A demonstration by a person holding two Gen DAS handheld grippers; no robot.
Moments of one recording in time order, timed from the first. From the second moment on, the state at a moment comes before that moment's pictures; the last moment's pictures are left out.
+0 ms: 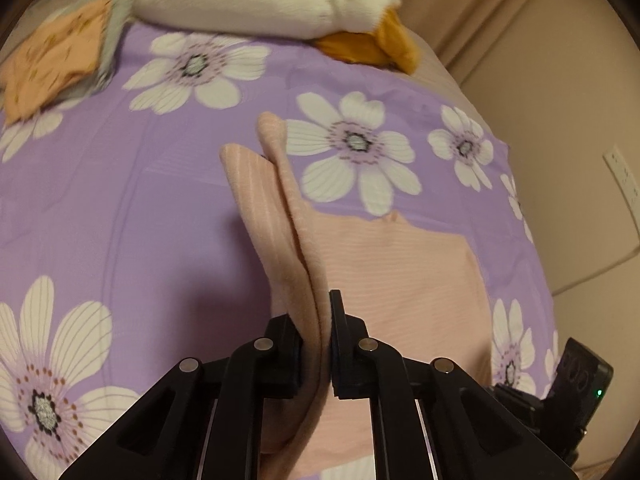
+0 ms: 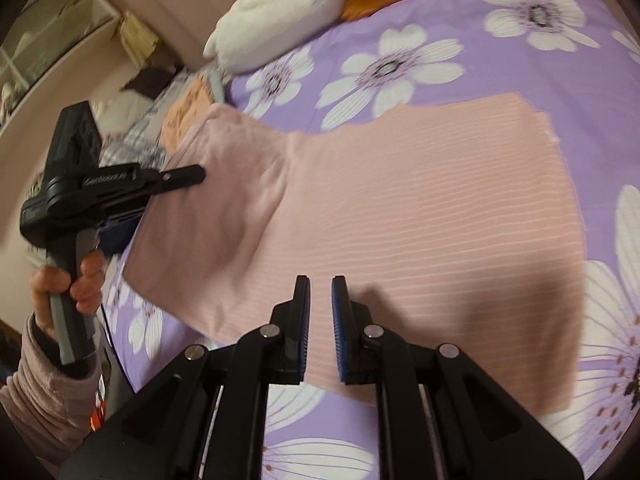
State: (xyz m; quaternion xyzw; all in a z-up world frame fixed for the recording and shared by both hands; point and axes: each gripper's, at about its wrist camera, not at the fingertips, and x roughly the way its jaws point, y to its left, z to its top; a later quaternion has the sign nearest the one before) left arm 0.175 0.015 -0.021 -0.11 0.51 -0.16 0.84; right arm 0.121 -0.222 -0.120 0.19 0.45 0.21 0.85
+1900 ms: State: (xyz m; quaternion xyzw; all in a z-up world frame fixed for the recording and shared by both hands) left arm 0.135 -0.019 -0.052 -0.10 0.53 -0.20 0.82; right arm 0.193 -0.299 -0.069 0.22 0.40 0.17 0.88
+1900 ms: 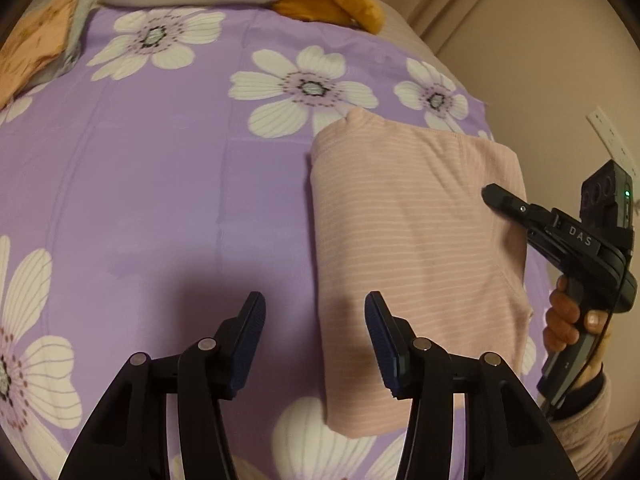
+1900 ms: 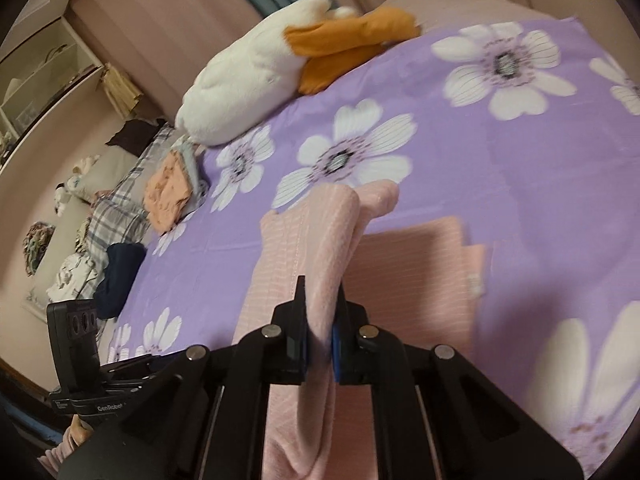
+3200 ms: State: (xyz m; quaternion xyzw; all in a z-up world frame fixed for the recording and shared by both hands) left arm 0.214 -0.124 -0.089 0.01 0.50 -0.22 0.83; right arm 0.207 -0.351 -0.138 0.20 0.43 0.08 0.88
